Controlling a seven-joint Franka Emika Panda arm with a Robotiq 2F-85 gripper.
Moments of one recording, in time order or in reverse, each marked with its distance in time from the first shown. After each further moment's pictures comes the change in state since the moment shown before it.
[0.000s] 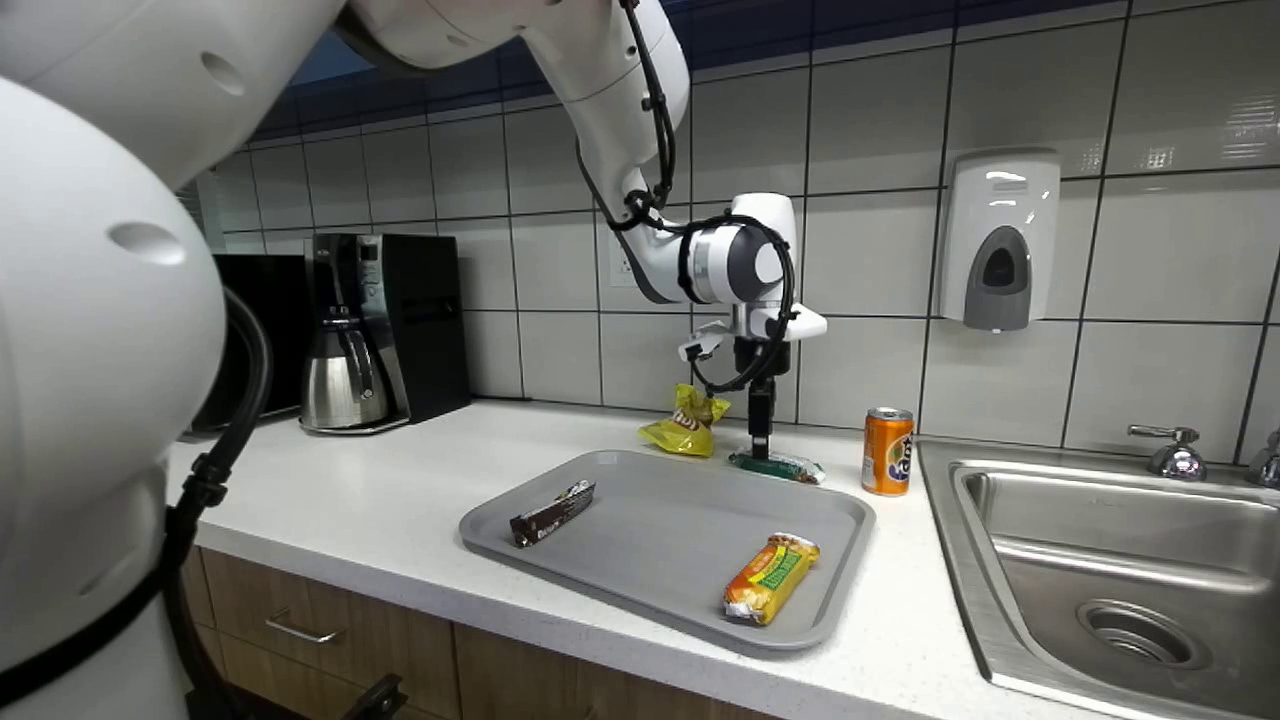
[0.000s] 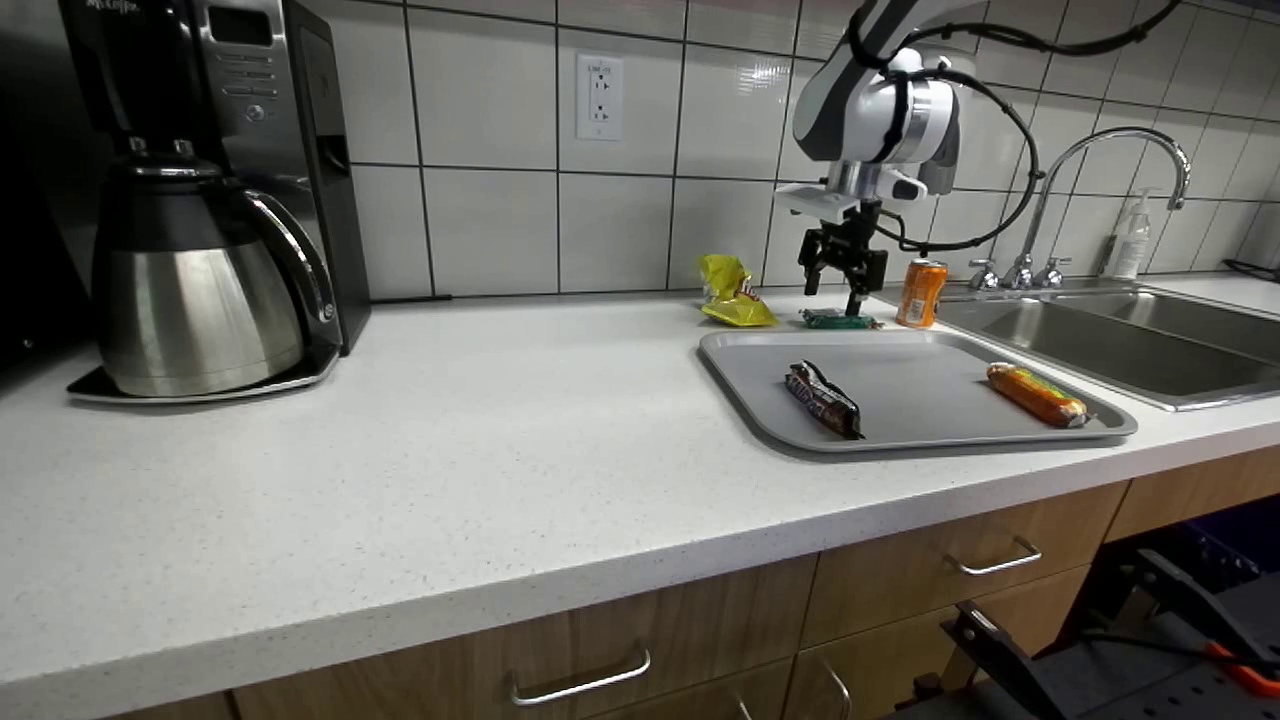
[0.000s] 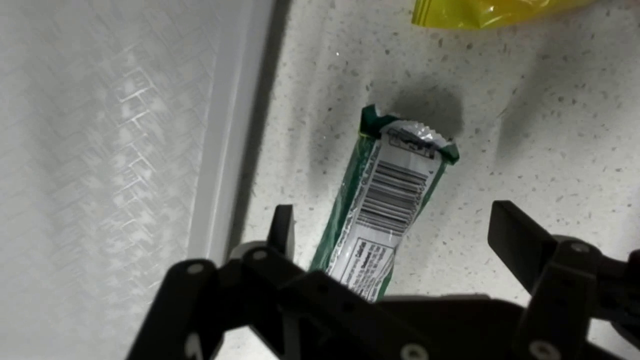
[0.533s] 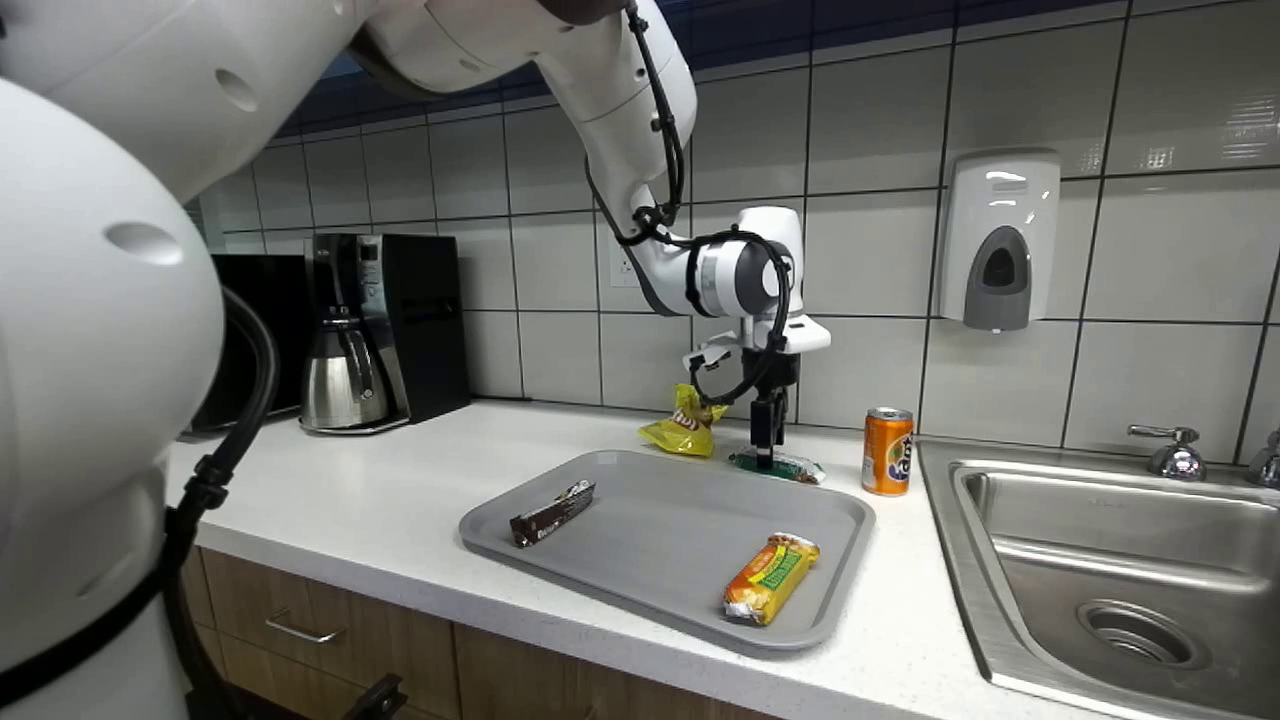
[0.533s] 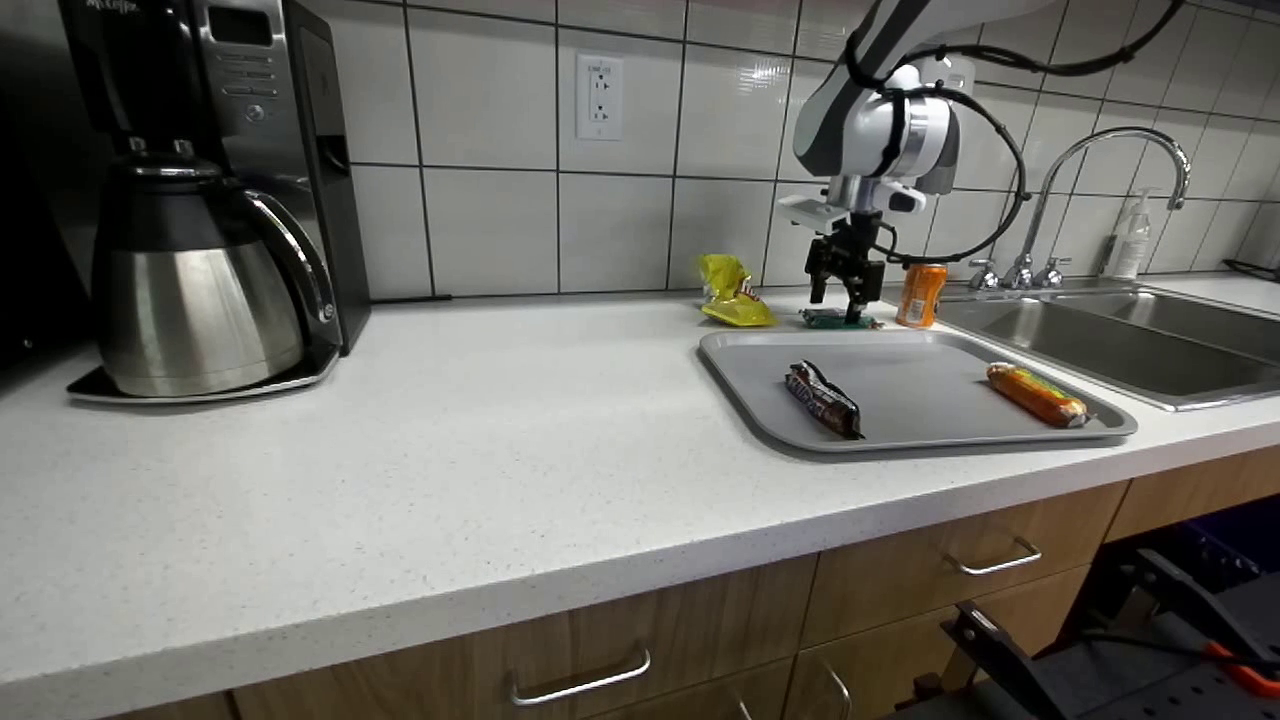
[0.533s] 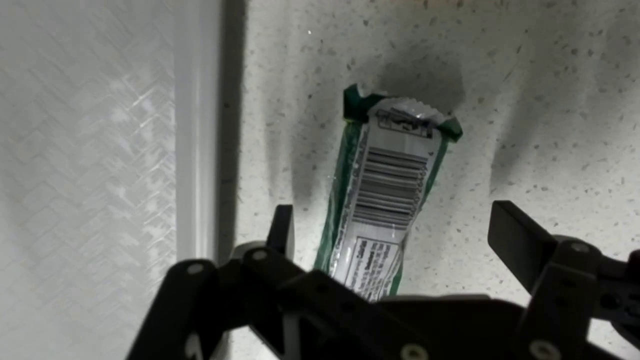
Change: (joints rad) arm -0.005 0.051 -0.010 0.039 0.000 0.009 0.118
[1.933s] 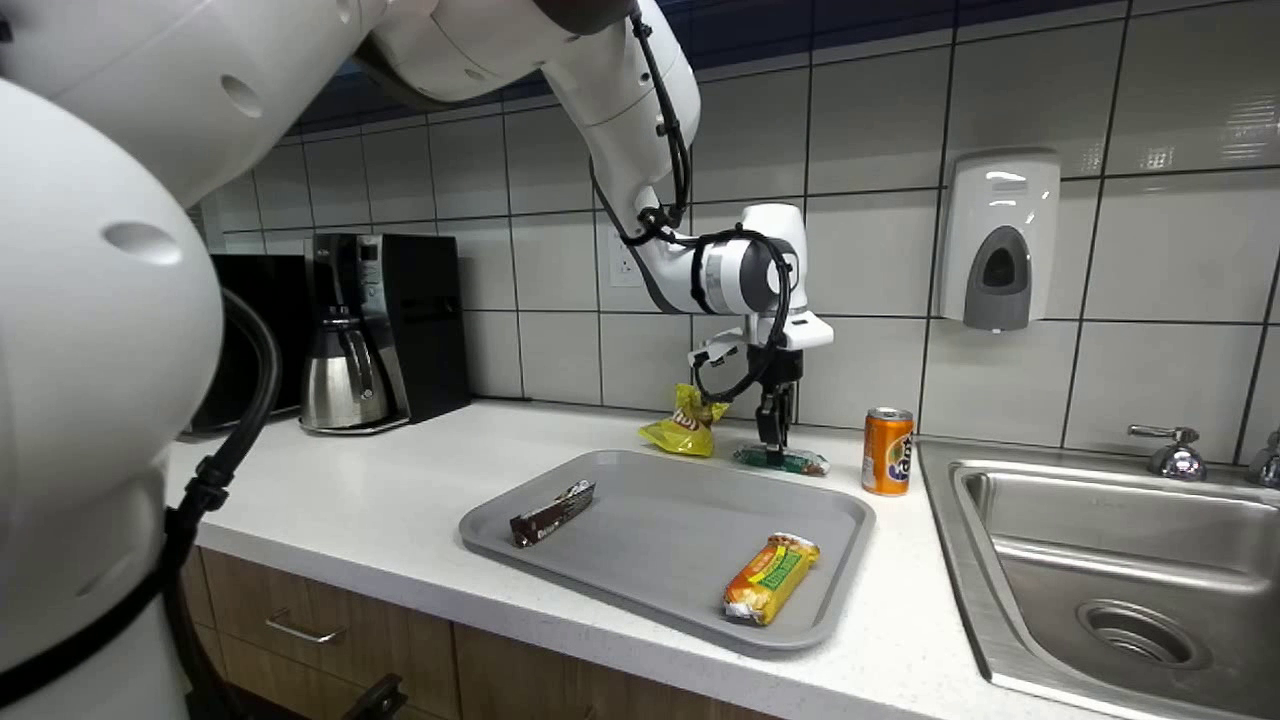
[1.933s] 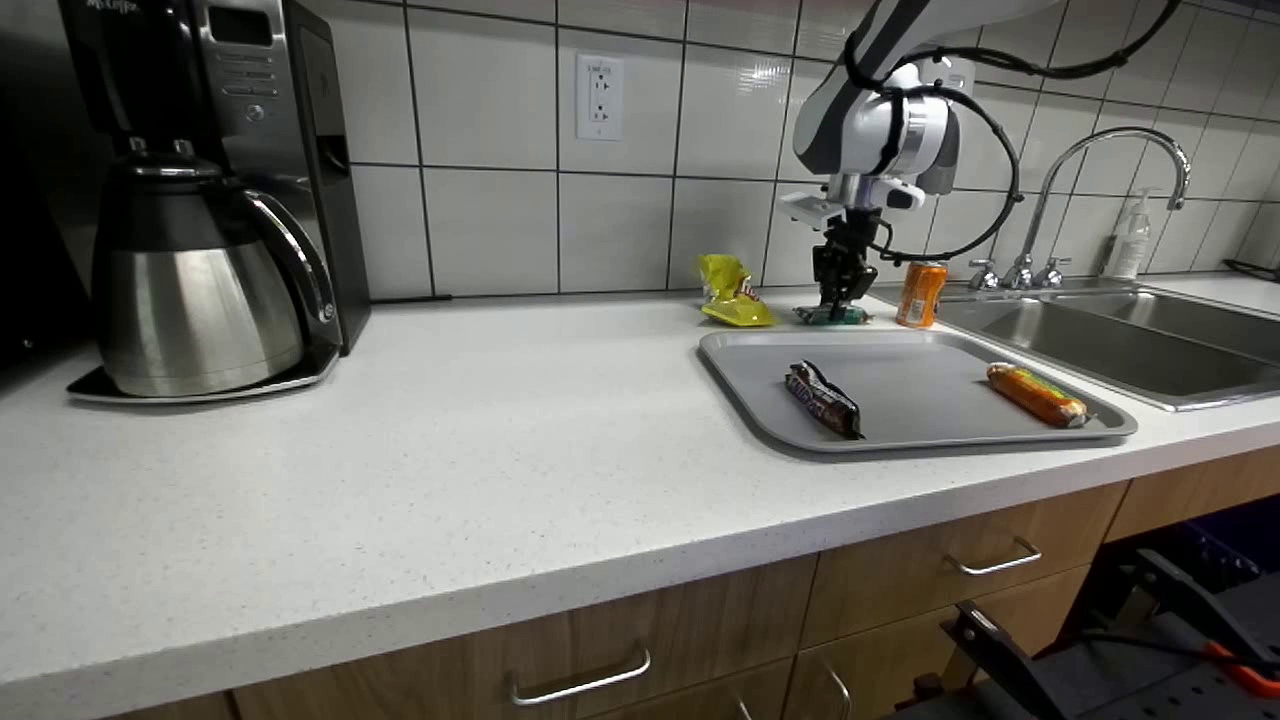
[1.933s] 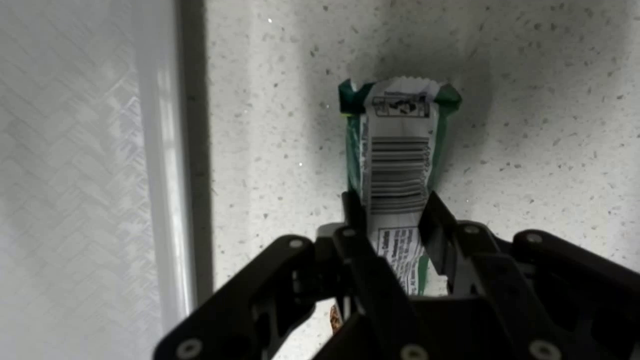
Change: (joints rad) arm -0.003 0.017 -0.006 0.039 0.000 -0.003 0.047
